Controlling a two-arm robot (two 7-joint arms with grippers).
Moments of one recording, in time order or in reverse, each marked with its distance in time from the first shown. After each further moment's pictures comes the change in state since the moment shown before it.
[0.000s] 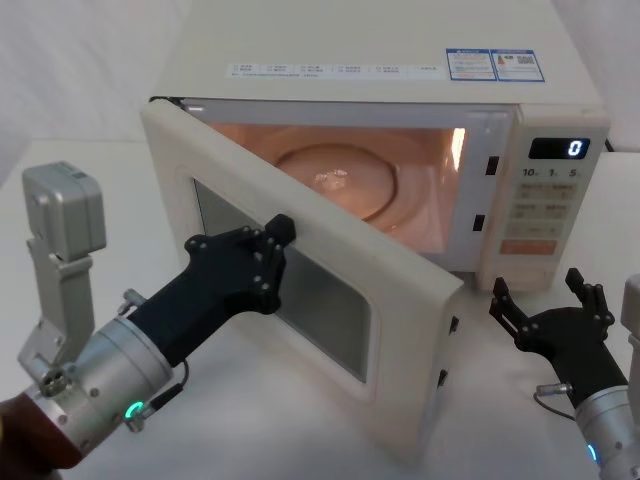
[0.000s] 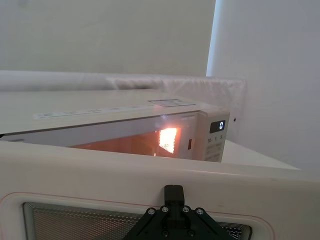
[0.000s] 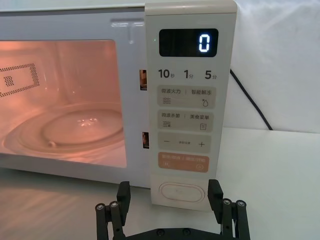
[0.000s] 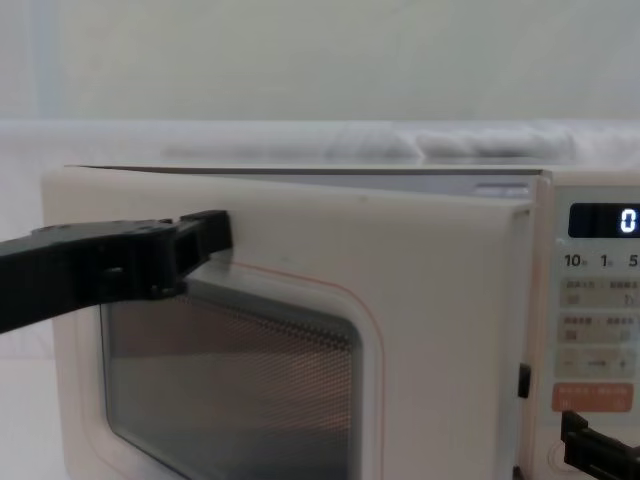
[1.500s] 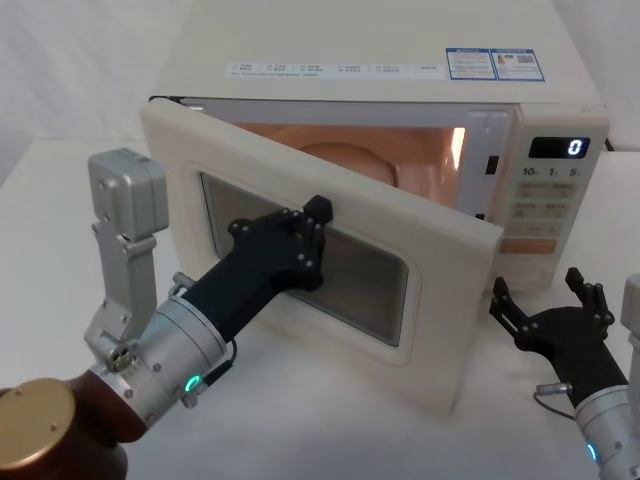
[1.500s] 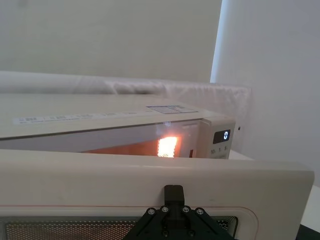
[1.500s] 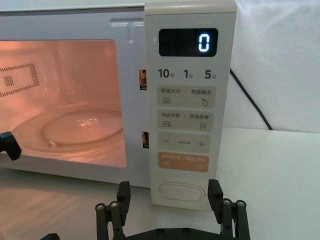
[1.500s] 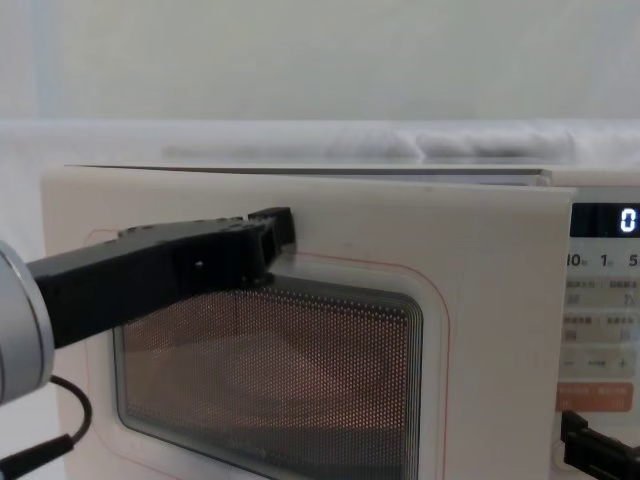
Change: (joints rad) left arm -0.104 -0.105 0.099 0.086 0.066 -0.007 0.052; right arm 0.000 0.000 0.000 0.000 0.000 0.000 0.000
